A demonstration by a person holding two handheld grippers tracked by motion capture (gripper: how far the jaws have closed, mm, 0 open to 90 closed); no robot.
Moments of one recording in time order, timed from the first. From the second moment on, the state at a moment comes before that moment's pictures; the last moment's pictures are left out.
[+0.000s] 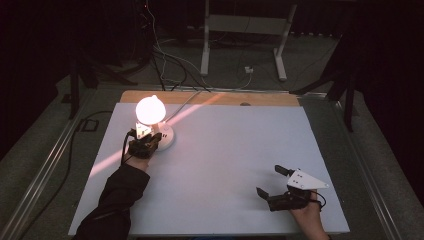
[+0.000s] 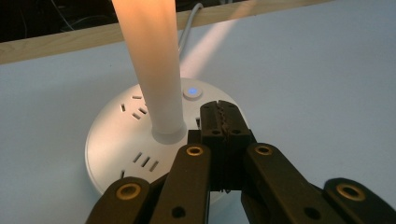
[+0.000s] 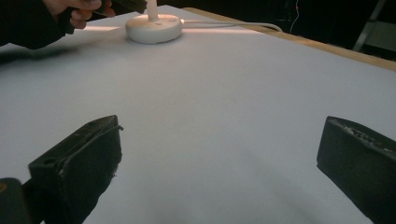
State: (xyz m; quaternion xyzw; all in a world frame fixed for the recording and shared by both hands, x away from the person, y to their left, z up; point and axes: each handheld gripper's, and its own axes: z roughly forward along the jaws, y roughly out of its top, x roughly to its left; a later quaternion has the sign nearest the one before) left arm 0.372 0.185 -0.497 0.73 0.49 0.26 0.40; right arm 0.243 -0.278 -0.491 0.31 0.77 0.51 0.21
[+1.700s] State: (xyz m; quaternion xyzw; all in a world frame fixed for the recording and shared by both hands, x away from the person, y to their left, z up) left arm 0.372 0.186 -0.498 0.73 0.48 0.26 0.40; right arm 0.244 -0.278 -0.492 0.31 0.78 0.51 0.20
